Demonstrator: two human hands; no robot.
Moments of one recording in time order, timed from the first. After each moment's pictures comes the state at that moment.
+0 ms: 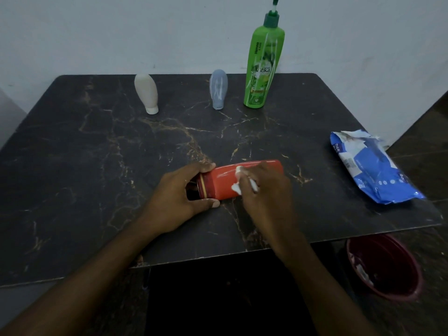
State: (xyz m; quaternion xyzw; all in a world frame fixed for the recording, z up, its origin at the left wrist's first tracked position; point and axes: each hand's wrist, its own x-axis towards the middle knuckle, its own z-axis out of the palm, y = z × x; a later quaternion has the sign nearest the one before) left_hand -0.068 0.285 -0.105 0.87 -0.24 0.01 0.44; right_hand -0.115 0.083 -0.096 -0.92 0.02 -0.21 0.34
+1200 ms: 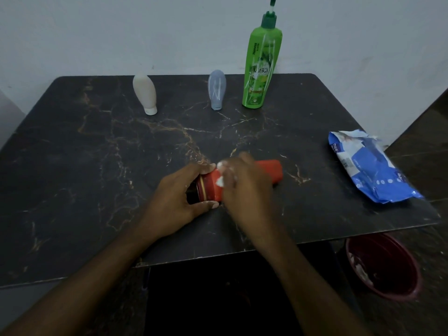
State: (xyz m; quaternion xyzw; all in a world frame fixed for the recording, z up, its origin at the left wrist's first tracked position) left_hand -0.076 0.283 -0.101 0.88 -0.27 0.05 0.38; right_hand -0.109 0.113 -0.072 -0.93 -0.01 -0.19 0.31
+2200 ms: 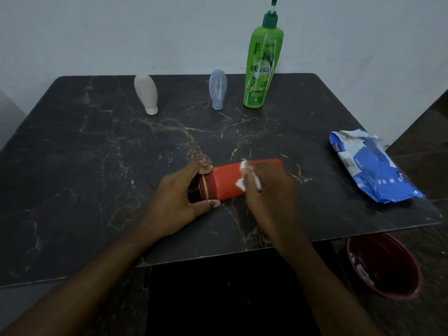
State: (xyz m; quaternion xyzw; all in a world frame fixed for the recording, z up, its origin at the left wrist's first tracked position) left_hand -0.079 0.281 -0.100 0.87 -0.25 0.05 0.41; right_hand -0.115 0.080 -0.098 -0.89 0.03 -0.28 0.37
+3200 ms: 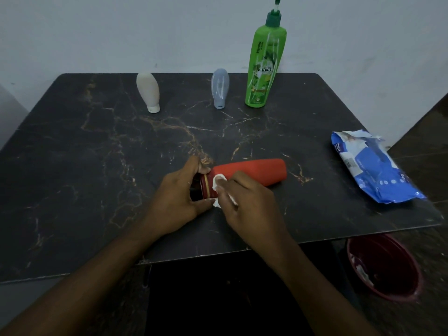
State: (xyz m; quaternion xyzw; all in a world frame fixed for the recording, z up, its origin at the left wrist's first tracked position) left_hand -0.079 0.280 -0.098 0.88 -0.24 0.04 0.40; right_hand -0.131 0.109 -0.091 -0.91 -0.12 -0.25 0.30
